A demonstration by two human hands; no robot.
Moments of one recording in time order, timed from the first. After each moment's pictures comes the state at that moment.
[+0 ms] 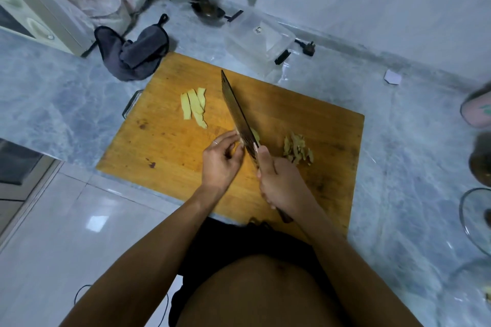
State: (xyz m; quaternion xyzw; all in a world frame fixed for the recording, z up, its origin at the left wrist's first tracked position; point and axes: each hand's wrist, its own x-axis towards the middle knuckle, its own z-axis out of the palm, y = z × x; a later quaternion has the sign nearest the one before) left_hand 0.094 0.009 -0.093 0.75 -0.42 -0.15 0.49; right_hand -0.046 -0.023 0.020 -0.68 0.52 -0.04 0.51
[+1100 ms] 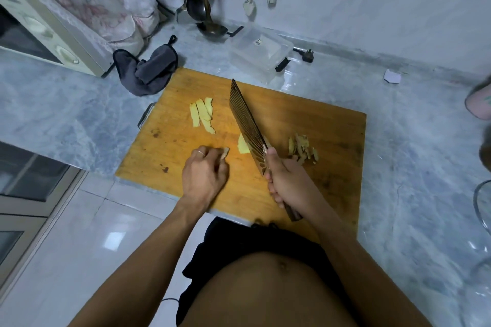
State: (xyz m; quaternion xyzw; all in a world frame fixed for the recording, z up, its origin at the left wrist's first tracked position) left_hand 0.126 0.057 -0.069 0.84 -0.49 -0.08 0.23; right_hand -0.060 -0.014 0.028 -0.62 0.52 -0.06 0.59
